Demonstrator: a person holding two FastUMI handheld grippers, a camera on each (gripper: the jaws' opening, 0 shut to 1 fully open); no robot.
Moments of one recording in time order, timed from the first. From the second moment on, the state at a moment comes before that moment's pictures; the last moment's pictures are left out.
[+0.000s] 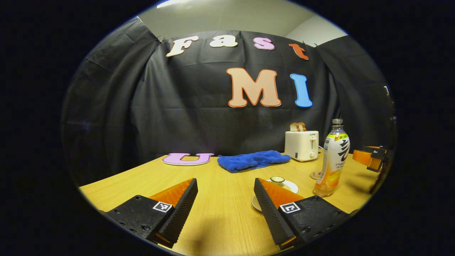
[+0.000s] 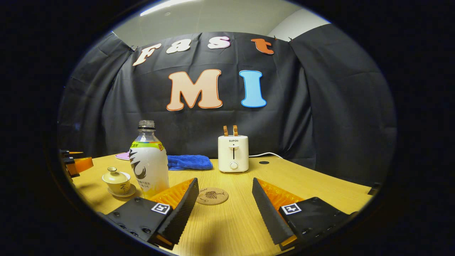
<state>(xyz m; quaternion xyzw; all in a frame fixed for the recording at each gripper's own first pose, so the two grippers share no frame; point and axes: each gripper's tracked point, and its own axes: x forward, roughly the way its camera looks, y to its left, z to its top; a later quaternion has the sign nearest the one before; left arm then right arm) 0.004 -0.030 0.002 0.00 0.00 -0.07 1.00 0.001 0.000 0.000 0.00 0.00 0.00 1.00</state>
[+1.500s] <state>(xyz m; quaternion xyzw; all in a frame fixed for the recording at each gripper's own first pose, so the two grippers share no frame) 0.039 -0.127 -0.018 0.02 0.06 -0.27 0.96 0.001 0.002 0.001 0.00 0.00 0.01 1.00</state>
